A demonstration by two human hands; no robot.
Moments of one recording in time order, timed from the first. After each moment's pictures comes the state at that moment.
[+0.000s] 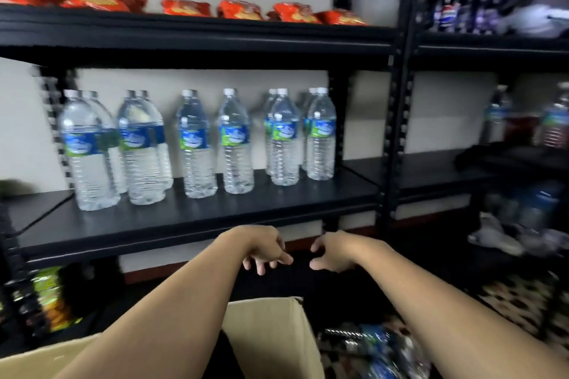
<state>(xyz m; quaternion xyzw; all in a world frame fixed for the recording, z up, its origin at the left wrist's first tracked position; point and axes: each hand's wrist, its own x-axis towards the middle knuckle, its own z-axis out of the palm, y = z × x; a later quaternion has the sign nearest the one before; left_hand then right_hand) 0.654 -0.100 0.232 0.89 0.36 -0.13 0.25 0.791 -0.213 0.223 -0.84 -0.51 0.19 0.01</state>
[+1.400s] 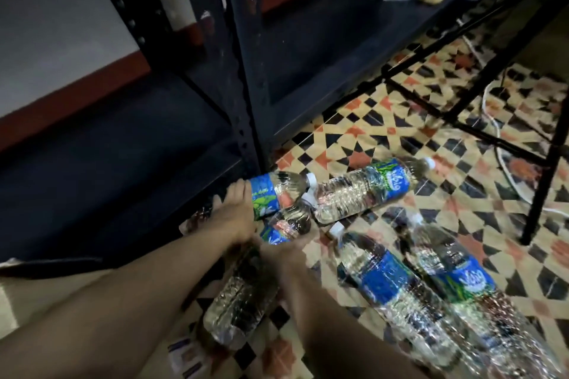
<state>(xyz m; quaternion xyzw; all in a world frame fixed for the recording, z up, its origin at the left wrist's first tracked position) 0.978 -0.076 -0.229 0.92 0.23 -0.29 0.06 0.970 -0.198 -0.228 -0.83 0.14 0.45 0.30</state>
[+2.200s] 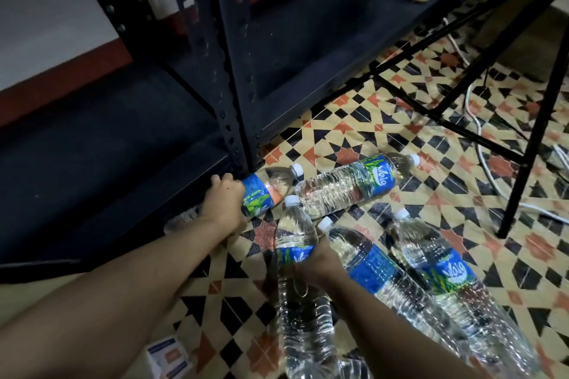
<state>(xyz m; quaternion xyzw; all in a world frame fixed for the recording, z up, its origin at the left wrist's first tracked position) 0.993 -0.078 -0.234 0.95 0.23 -0.19 0.04 0.997 -0.286 -0.238 -0.81 0.08 0.45 0.36</state>
